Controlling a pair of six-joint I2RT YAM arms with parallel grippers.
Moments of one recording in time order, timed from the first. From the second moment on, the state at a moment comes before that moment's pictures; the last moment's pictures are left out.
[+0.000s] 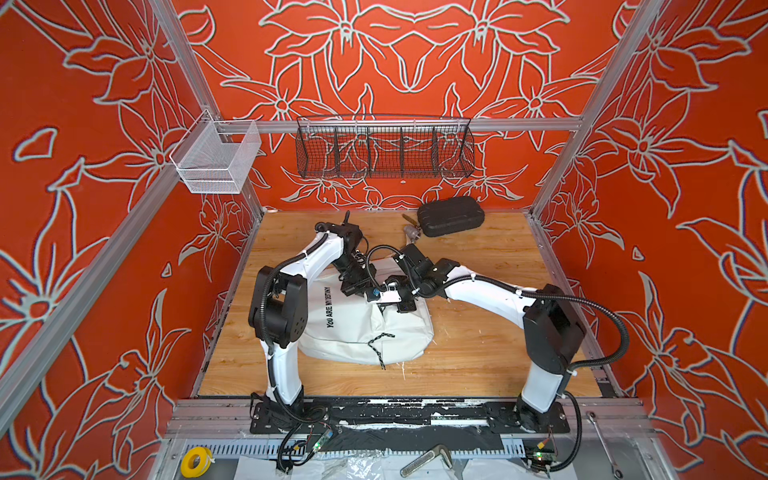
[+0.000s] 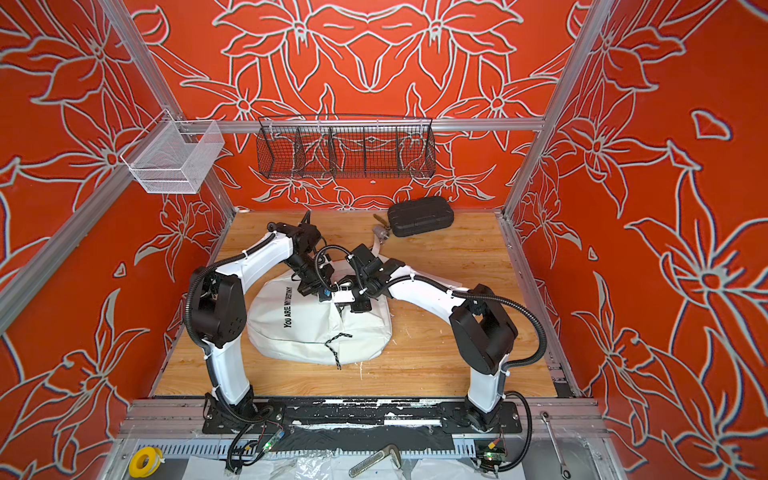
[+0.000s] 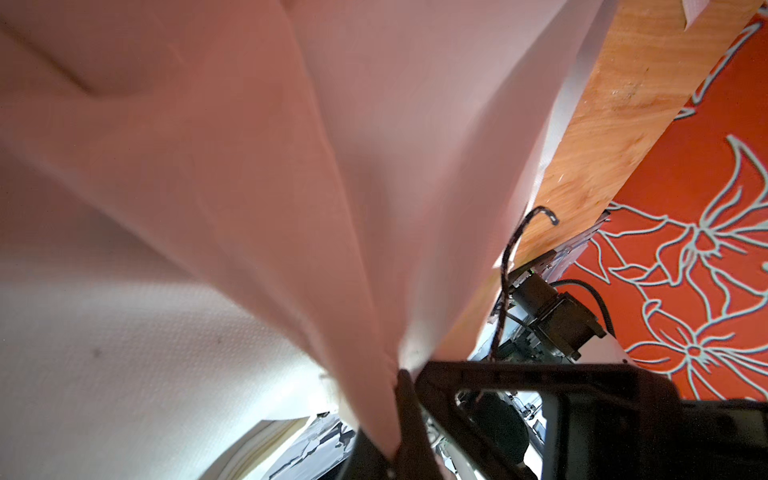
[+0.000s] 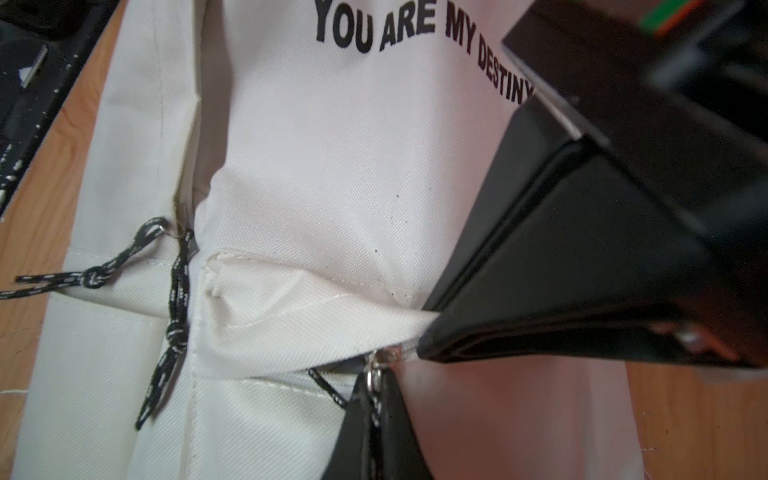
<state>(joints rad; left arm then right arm) -0.27 1.94 1.60 -1.29 0.62 -0.33 0.80 1.81 1.38 -0.56 -0.40 -0.92</state>
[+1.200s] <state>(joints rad) -0.26 1.96 1.49 -0.98 0.57 -0.30 0.85 1.83 1.17 -0.17 -0.10 -0.70</state>
